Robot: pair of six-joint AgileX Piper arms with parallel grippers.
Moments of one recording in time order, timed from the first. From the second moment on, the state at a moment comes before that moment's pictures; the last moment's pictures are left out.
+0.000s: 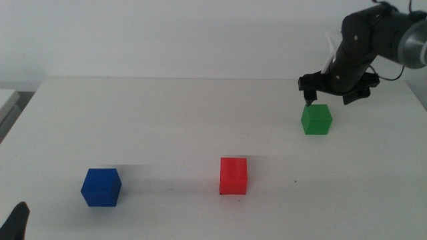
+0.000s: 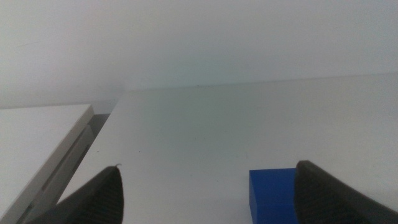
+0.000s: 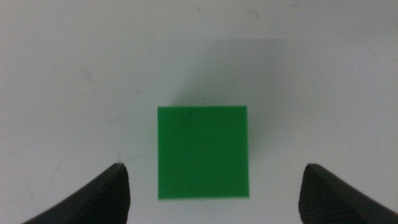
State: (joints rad) left arm -0.01 0.00 0.00 0.00 0.22 0.03; right arm 0.25 2.08 -1.74 -0.18 0.94 0.32
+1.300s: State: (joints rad) left arm -0.01 0.00 0.00 0.00 0.22 0.03; right arm 0.49 1.92 -1.74 -0.36 1.05 0.62
